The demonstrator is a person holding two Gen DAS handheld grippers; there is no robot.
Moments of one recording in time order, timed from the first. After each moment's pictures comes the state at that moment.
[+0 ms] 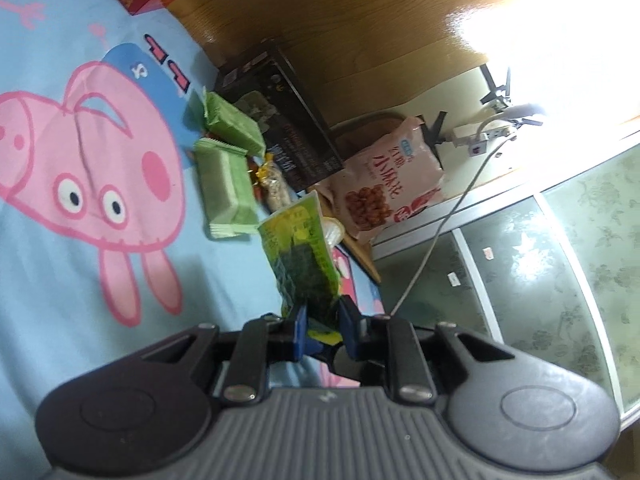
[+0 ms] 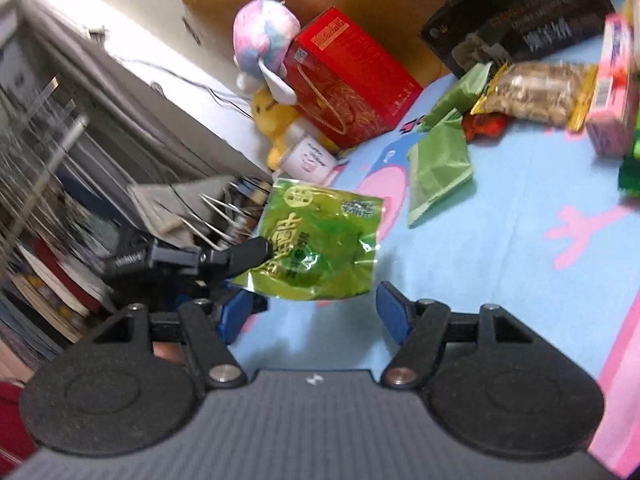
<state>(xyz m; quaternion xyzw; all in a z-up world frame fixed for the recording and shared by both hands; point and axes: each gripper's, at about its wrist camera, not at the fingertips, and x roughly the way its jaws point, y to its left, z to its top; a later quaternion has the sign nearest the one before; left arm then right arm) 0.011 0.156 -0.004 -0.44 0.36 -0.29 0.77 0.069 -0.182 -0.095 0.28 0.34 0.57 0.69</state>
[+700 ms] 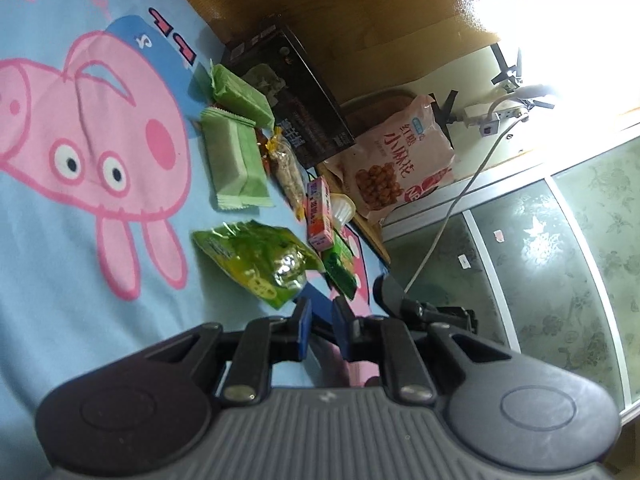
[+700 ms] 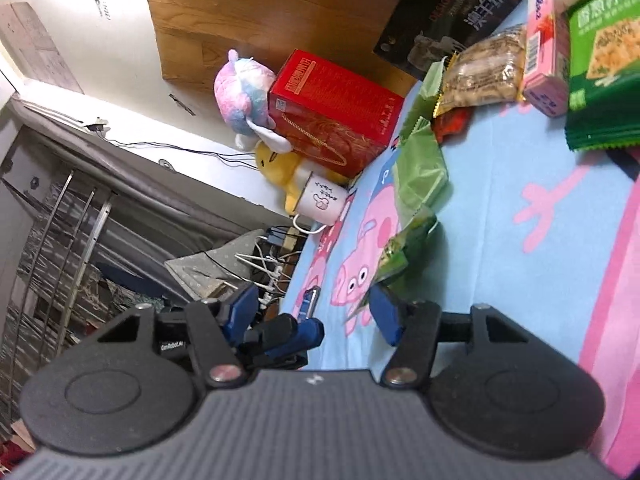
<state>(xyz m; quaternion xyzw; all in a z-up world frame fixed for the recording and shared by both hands) 0.012 0.148 -0.015 -0.42 0.38 -0.29 0.77 0.078 -0.212 -0.102 0.38 0.35 0.54 0.66</state>
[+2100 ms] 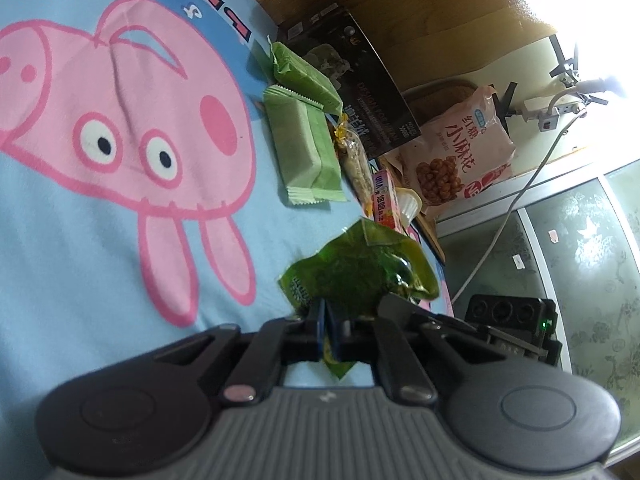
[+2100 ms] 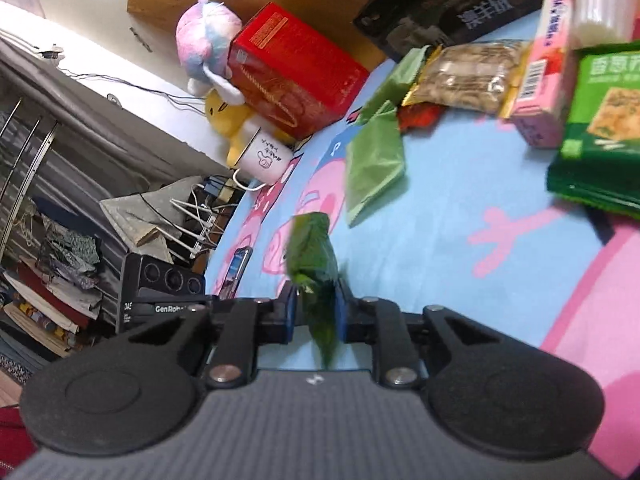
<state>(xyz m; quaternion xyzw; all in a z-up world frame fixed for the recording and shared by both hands) 0.034 0.141 -0.050 -0.41 0.43 -0.24 0.77 0.090 -0.199 -0.099 0.26 0.40 0.52 0.70</state>
